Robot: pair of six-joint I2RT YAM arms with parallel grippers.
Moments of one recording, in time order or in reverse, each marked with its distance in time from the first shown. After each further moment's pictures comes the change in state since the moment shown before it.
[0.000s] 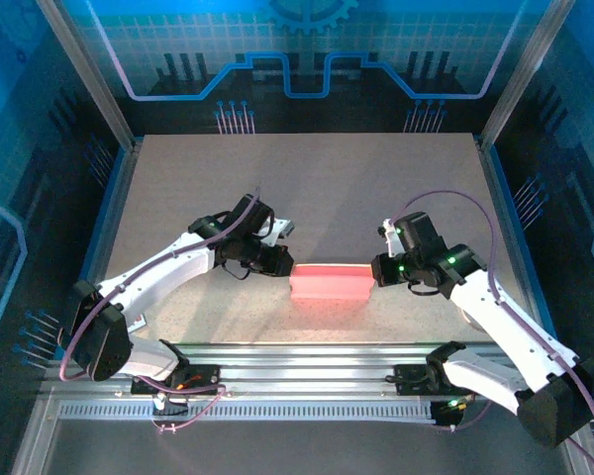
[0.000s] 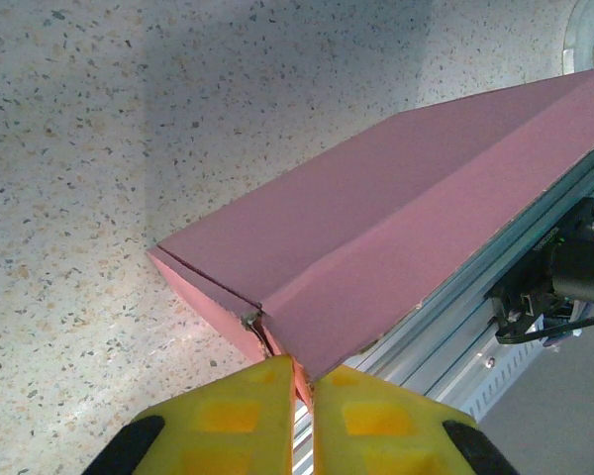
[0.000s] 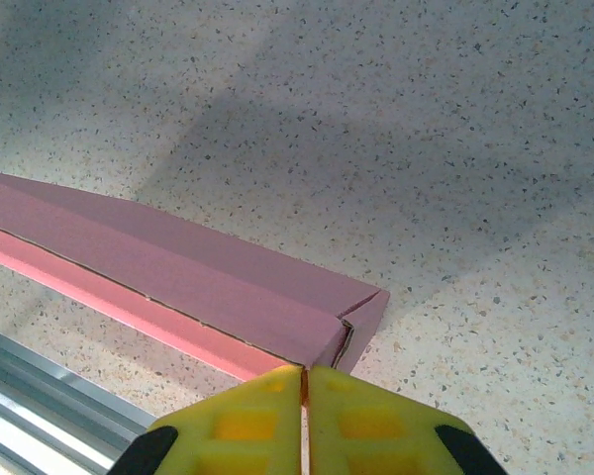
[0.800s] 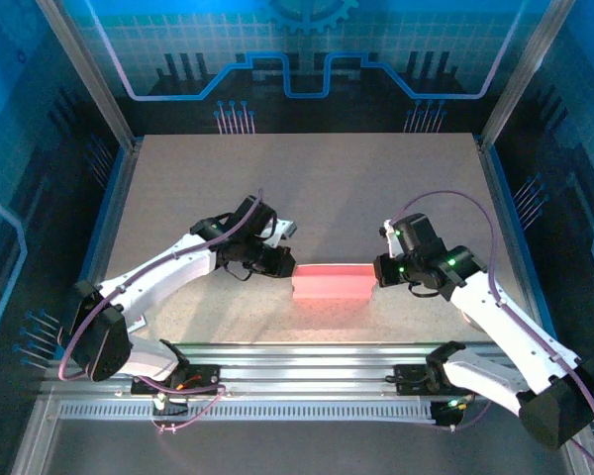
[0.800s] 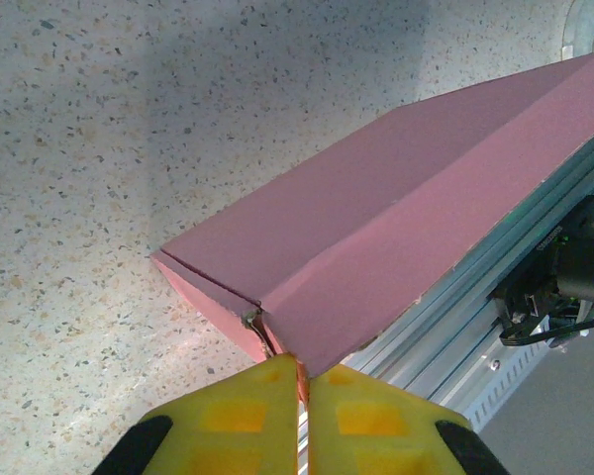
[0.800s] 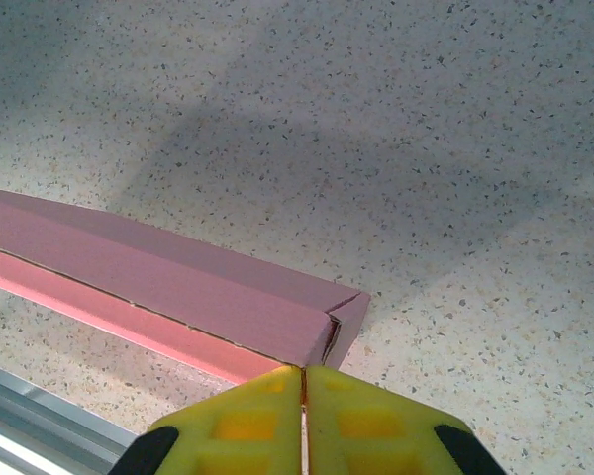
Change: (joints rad) left arm -0.019 0.000 -0.003 0.016 -0.014 0.000; right arm 0.018 -0.010 -0.003 -0.003 0.080 -0.005
